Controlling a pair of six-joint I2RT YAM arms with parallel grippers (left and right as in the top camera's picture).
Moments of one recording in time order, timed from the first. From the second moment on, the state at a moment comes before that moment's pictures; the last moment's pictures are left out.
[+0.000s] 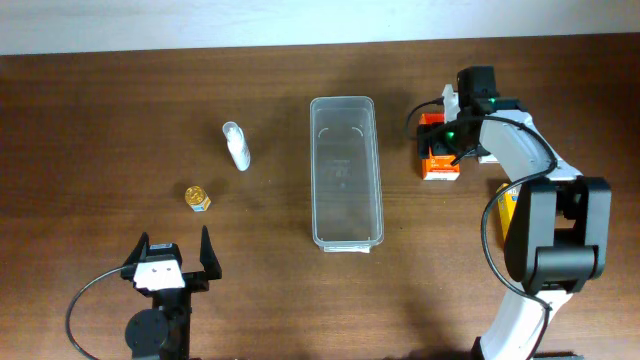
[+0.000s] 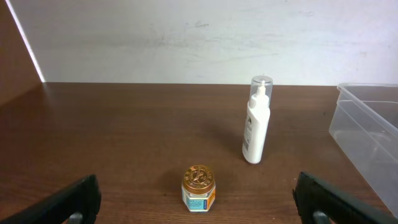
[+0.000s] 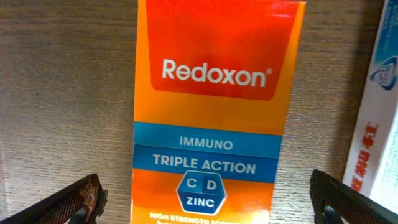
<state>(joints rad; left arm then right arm) 0.08 0.01 0.03 -0.11 0.00 0.00 -0.01 2.04 1.49 -0.71 -0.07 -0.03</state>
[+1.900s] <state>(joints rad) 0.08 0.01 0.03 -0.11 0.00 0.00 0.21 2.14 2.34 -1.33 -0.23 0.21</state>
